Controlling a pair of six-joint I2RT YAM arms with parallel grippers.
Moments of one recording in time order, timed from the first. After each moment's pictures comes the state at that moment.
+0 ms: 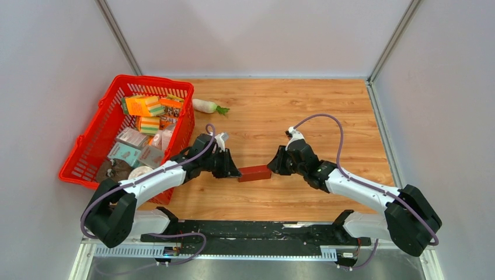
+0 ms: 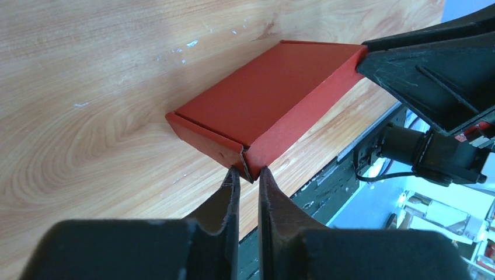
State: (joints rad) left arm -0.60 1.25 0.60 -0.14 0.42 -0.71; right arm 0.75 1.21 0.58 -0.02 -0.02 0.74
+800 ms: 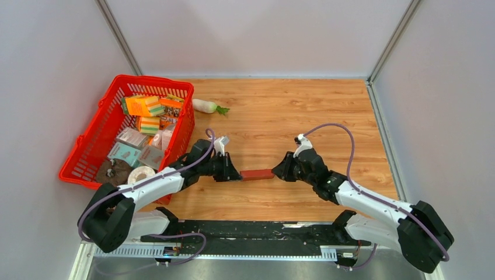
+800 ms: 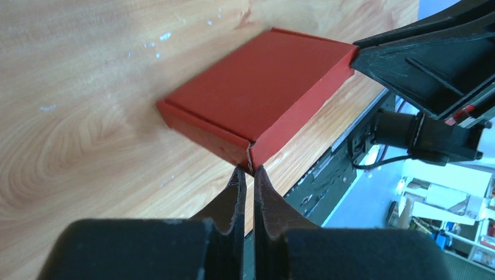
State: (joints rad) left arm -0.60 1.23 0.50 0.02 0.47 -0.71; right arm 0.74 1.07 0.43 0.09 -0.02 0.77
